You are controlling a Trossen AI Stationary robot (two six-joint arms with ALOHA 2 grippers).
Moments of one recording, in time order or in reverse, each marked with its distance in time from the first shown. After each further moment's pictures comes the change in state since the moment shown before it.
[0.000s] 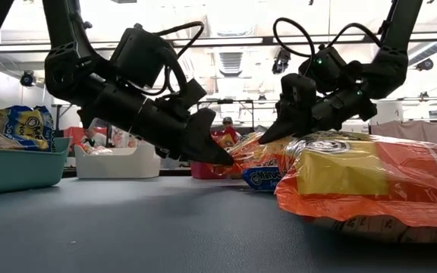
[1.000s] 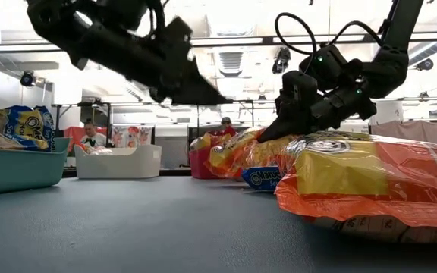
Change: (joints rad) left arm -0.008 -0.369 0.003 -0.329 0.046 0.159; right arm 0.000 -0.011 0.000 0.017 0.007 -0.052
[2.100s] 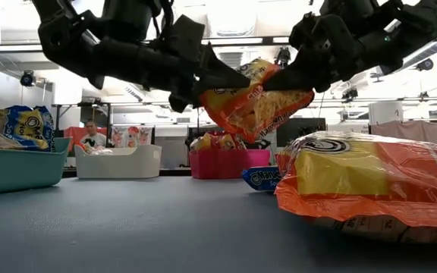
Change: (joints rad) left arm 0.002 0.157 0.003 0.367 0.134 -0.073; right arm 0.252 -0.325 0.014 -0.198 0.323 -0.519
